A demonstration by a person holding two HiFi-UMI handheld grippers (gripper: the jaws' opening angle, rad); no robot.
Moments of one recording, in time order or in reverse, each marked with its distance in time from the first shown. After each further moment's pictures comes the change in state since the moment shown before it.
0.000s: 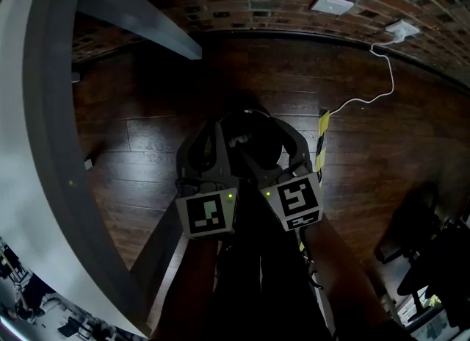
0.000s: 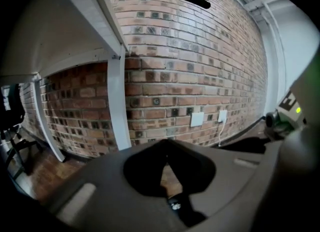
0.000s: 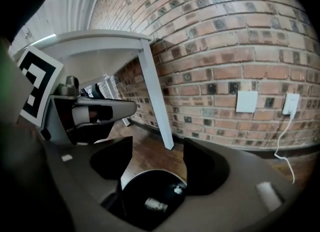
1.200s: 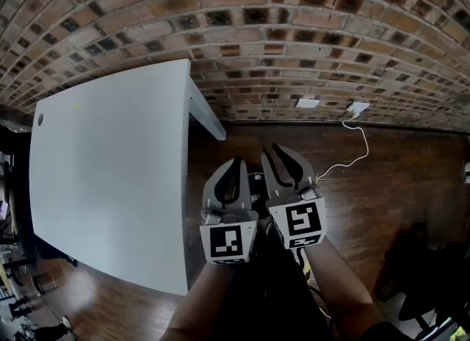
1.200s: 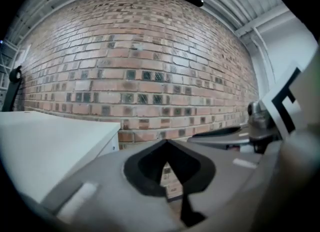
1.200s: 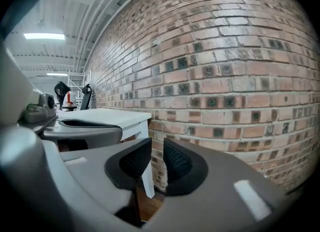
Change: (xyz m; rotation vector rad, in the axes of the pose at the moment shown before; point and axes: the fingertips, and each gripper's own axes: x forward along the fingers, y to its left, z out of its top) left arm -0.118 -0.036 0.261 0.044 -0.274 -0.063; right arm -0.145 0.033 0.286 -0.132 -0.350 -0.175
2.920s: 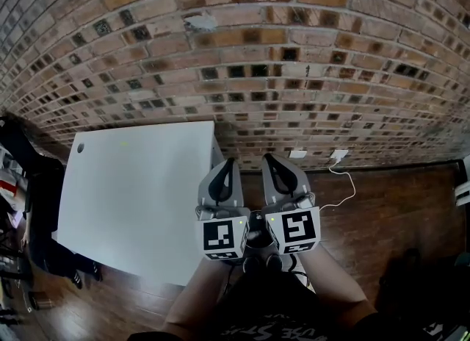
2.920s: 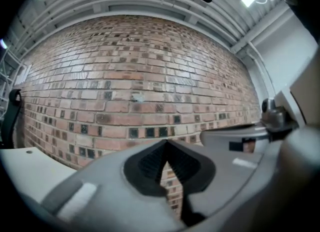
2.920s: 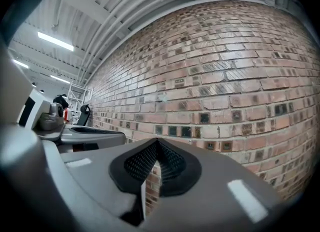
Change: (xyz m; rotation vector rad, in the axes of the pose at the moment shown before) left arm -0.038 0.017 0.206 0.043 -0.227 0.010; right arm -0.062 0.023 0.216 -0.091 -0.264 -0.051
